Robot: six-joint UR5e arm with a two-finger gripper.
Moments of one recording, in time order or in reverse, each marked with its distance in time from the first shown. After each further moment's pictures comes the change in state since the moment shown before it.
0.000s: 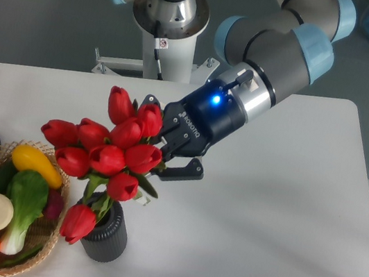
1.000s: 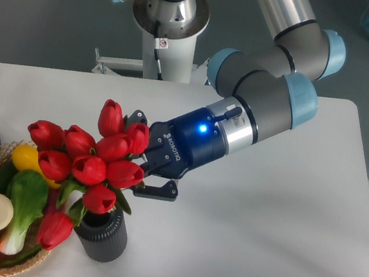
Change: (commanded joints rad) arm -0.015 -0.098 -0.002 0.000 -0.187 0.005
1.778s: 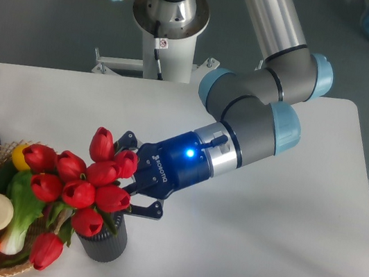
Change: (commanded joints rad) arm -0.018 -0.060 -0.012 0.002 0.002 0.046
